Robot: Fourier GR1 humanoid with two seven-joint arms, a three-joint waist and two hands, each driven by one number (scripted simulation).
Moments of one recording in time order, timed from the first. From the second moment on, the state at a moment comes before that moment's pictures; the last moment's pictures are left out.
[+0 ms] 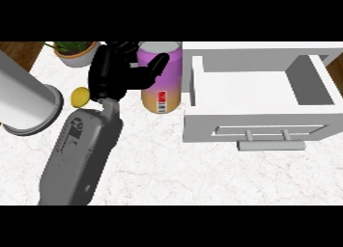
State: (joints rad) left arm -0.69 0.00 -0.06 -1.36 0.22 0.36 0.17; right arm 0.46 -0.01 -0.73 -2.28 -0.57 0.50 0.25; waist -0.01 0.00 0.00
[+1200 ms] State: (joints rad) left arm -1.22 0.00 -0.16 -0.83 0.42 0.58 0.07; right arm 0.42 0.00 -0.68 -2.29 -0.54 0.48 0.26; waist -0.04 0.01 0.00
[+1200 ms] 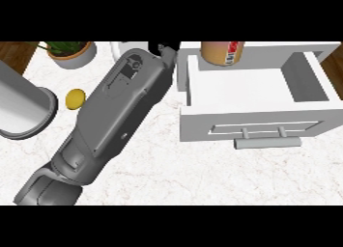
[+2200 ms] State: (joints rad) left arm -1.40 0.00 -0.43 -0.56 0.77 0.69 -0.06; right arm 0.38 -0.01 -0.65 -2.27 -0.53 0.47 0.27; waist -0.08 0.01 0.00
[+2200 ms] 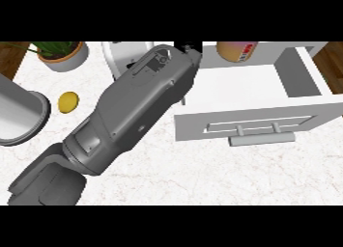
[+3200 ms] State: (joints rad) left arm -1.39 0.00 -0.61 -0.48 0.94 0.80 -0.14; right arm 0.31 -0.04 -0.64 -2.31 -0.52 0.42 0.34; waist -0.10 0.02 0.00
